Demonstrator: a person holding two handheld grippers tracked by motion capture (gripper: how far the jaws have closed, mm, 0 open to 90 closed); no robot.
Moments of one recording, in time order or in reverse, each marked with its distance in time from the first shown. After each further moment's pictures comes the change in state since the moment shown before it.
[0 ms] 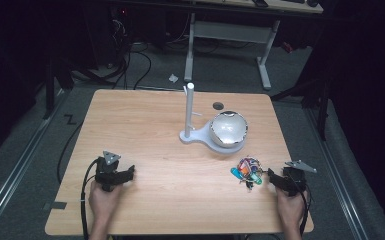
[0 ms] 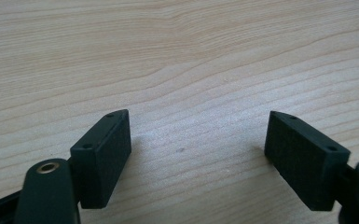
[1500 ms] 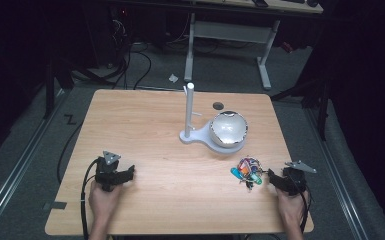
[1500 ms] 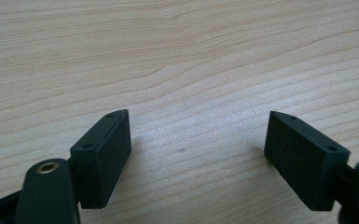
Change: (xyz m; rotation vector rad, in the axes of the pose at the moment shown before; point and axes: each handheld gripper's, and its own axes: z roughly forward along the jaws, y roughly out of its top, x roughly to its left) left arm 0.000 0.000 0.000 0.000 -0.001 0.000; right arm 0.002 -0.001 -0.002 0.007 -0.016 0.000
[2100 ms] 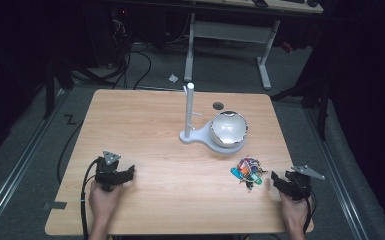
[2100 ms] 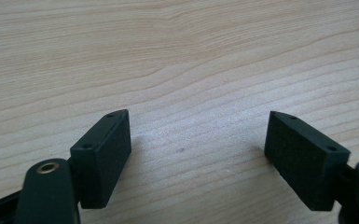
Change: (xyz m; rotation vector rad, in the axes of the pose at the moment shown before) left arm 0.000 0.000 0.000 0.000 0.000 0.000; right arm -0.004 -0.009 -0.020 -0.045 0.049 0.060
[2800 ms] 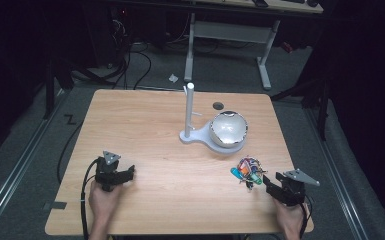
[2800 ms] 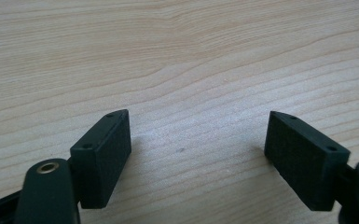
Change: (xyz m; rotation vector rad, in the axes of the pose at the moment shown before) left arm 0.000 0.000 0.000 0.000 0.000 0.000; right arm 0.035 0.000 -0.024 -0.046 0.107 -0.116
